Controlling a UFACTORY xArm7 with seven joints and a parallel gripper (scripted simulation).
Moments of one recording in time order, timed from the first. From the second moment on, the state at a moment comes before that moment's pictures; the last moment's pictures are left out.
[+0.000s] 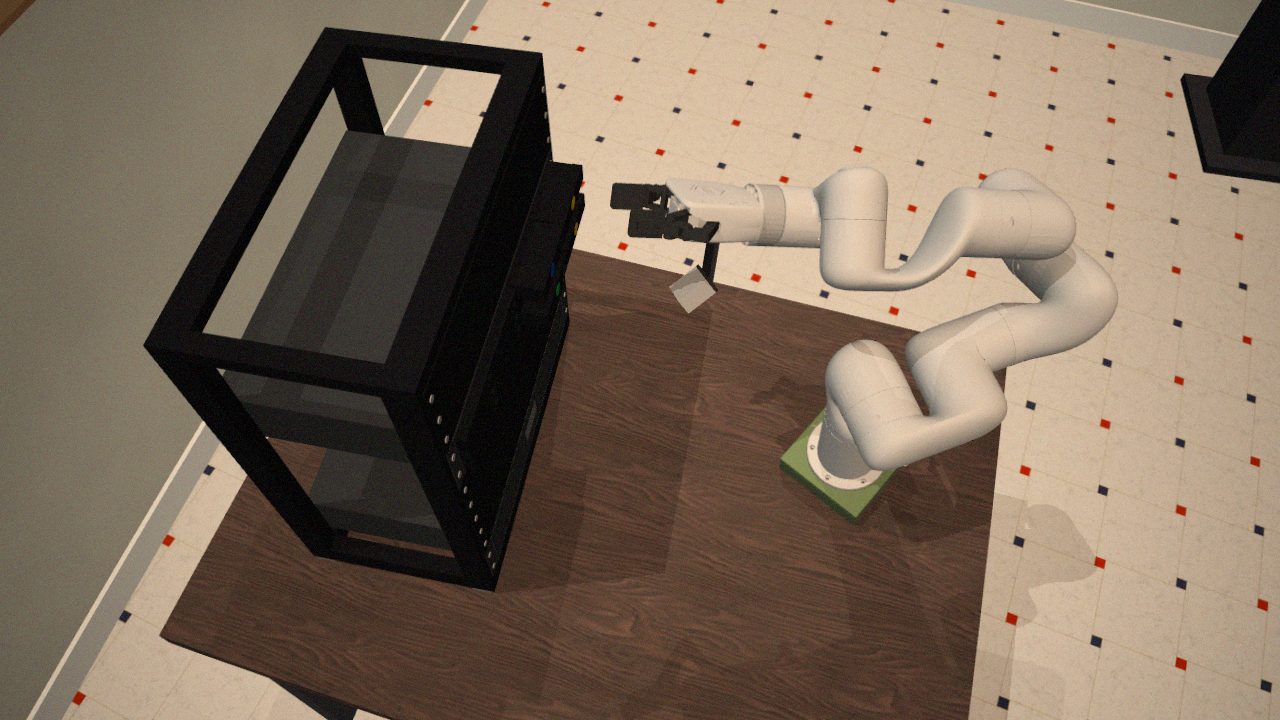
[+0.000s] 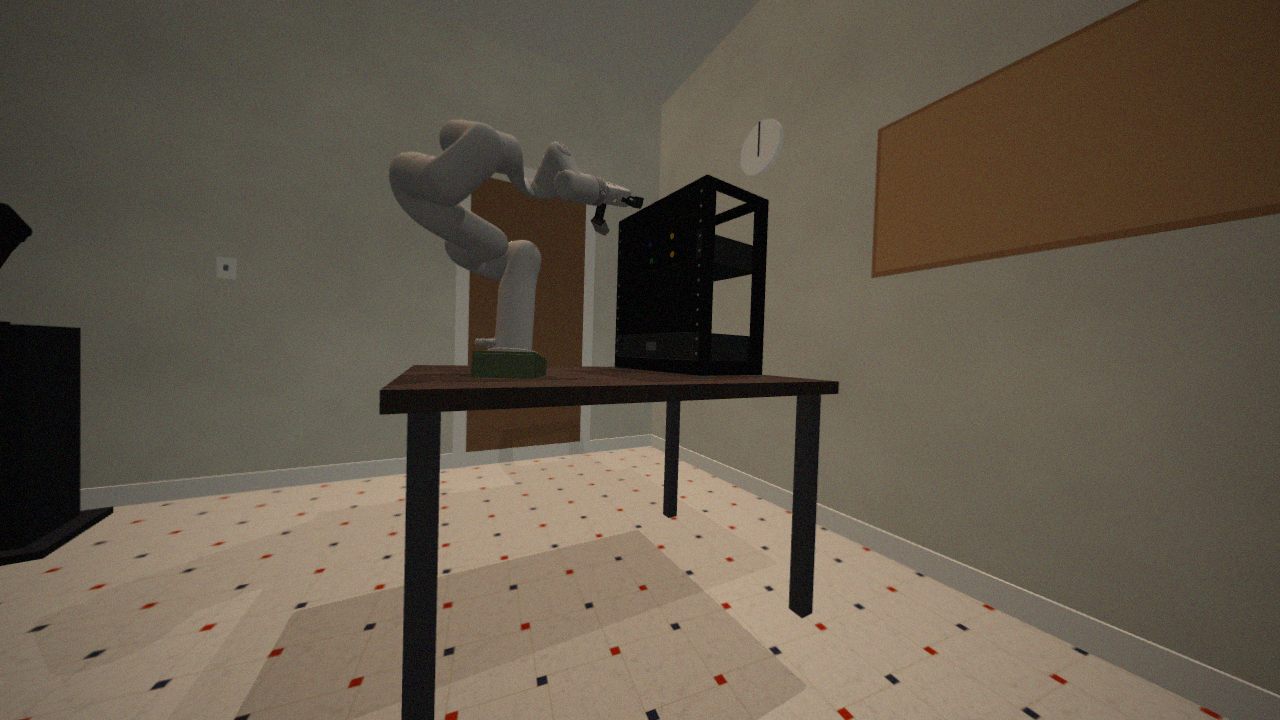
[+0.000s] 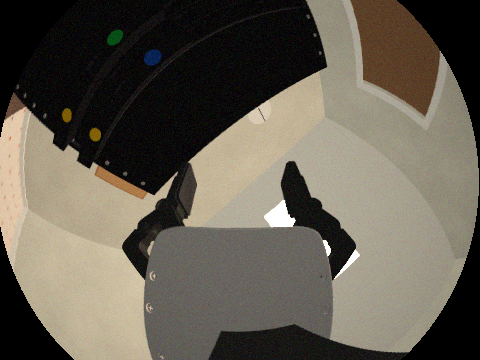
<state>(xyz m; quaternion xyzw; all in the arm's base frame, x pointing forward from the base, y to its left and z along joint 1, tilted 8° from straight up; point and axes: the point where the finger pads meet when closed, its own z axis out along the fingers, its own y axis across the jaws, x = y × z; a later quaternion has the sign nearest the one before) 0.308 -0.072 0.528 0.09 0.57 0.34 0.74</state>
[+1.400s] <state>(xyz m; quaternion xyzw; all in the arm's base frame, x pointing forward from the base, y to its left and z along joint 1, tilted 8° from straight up) 0.271 -0.111 0.416 0.40 0.50 0.49 0.59</state>
